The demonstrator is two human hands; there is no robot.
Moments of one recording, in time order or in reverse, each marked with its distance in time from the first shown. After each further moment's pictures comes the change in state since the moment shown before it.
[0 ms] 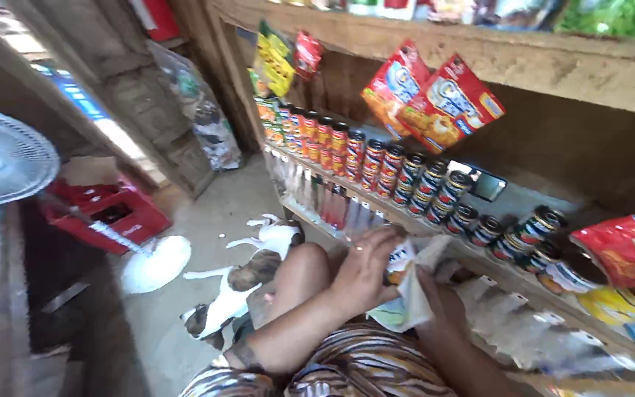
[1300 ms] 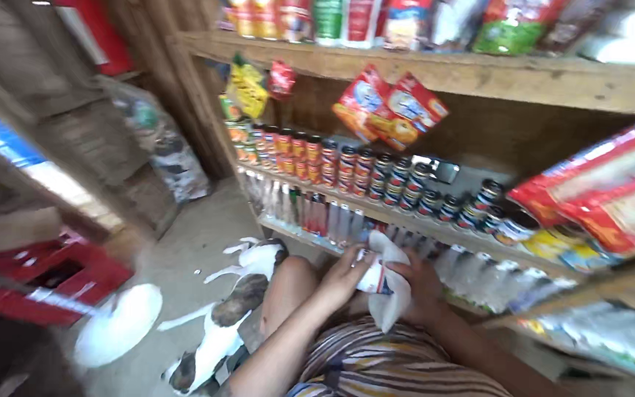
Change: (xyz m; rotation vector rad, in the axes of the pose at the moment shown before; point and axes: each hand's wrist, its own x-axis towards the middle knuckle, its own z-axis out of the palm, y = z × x) left_hand -0.011 0.017 -0.034 -0.640 -0.386 -0.700; right_hand -0.036 -0.003 -0.004 -1.377 -0.044 -0.904
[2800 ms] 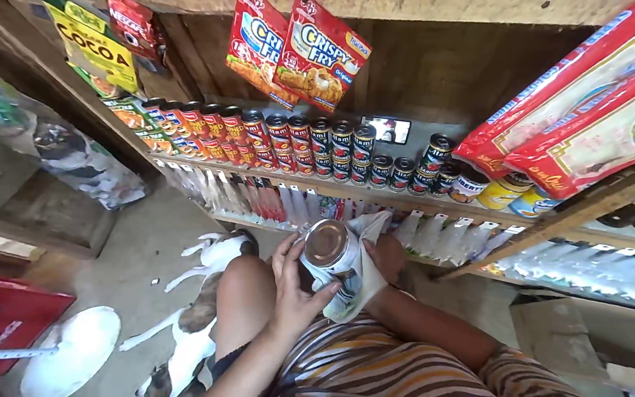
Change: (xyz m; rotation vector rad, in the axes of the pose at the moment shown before) left_hand -0.004 -0.058 0.038 0.200 0.371 0.443; right_hand 0.038 -0.051 -0.024 1.258 0.366 1.026
